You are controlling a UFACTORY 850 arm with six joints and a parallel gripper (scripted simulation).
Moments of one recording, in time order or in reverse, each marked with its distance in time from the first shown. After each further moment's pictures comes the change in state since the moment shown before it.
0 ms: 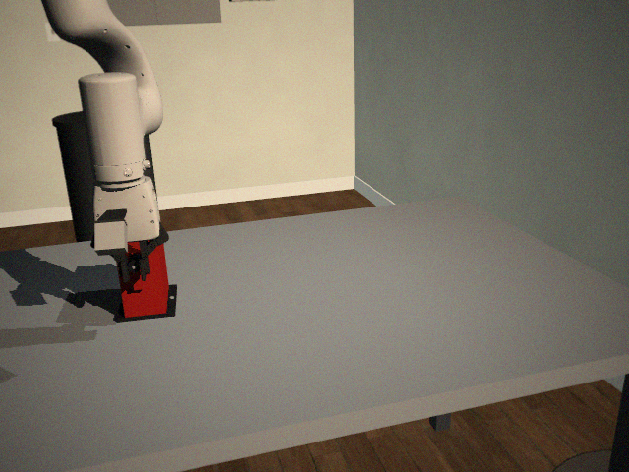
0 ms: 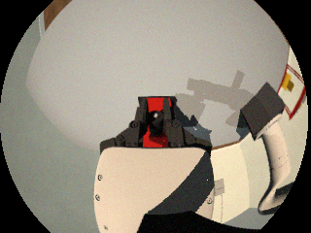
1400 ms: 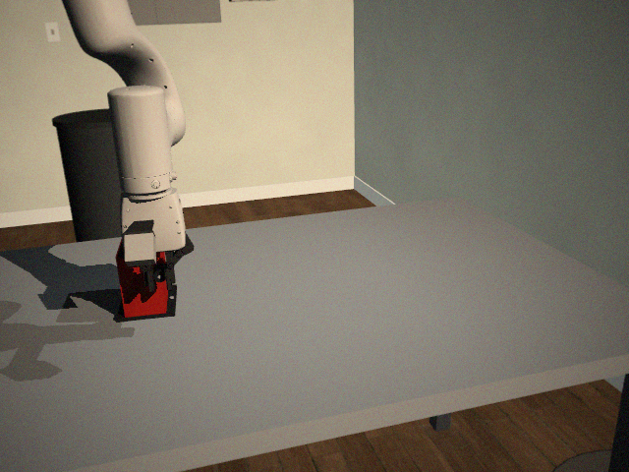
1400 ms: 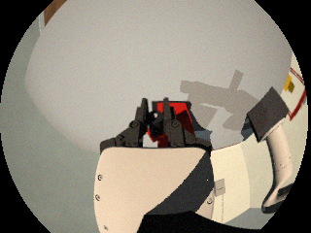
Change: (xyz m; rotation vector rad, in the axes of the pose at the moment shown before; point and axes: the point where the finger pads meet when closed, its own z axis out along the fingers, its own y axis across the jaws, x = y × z) arm 0.000 -0.039 0.022 0.001 0.000 0.000
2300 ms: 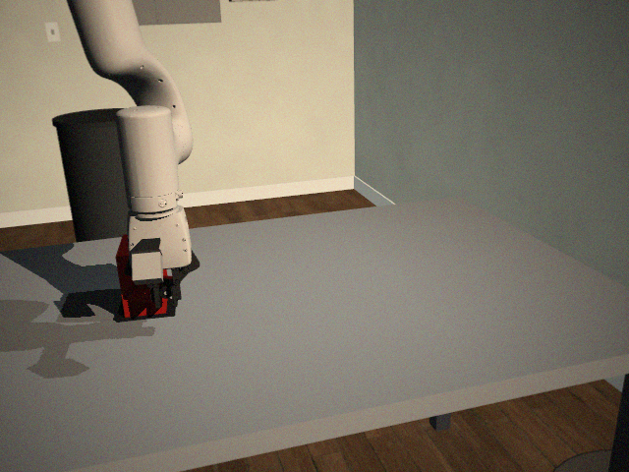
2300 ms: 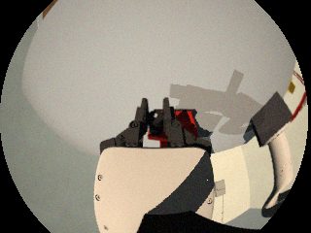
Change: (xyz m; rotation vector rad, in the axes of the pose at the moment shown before) arm 0.000 -0.007 0.031 -0.001 0.000 0.000
